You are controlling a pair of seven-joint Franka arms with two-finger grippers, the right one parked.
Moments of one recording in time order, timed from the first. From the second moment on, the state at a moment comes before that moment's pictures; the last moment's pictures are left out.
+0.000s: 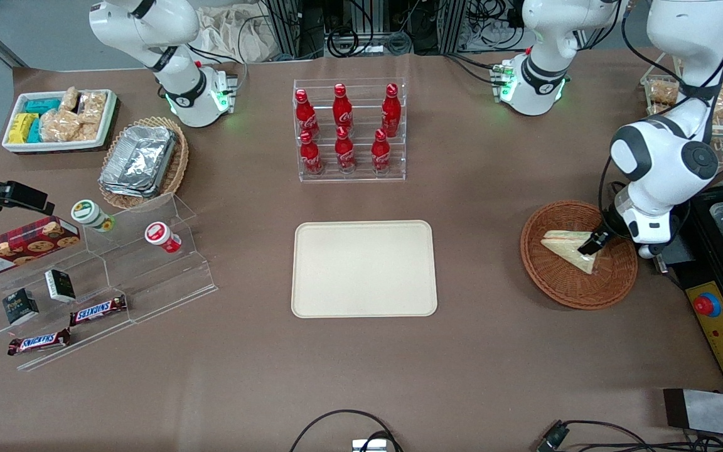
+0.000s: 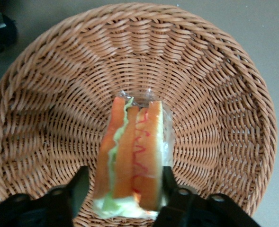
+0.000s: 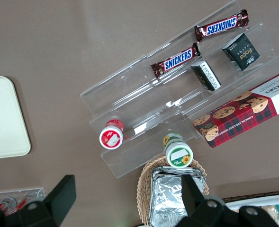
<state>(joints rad) 0.06 0.17 0.02 -2.41 -0.22 2.64 -0.52</state>
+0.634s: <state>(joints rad) 0.03 0.12 0.02 -2.37 -0.21 2.60 -0.42</state>
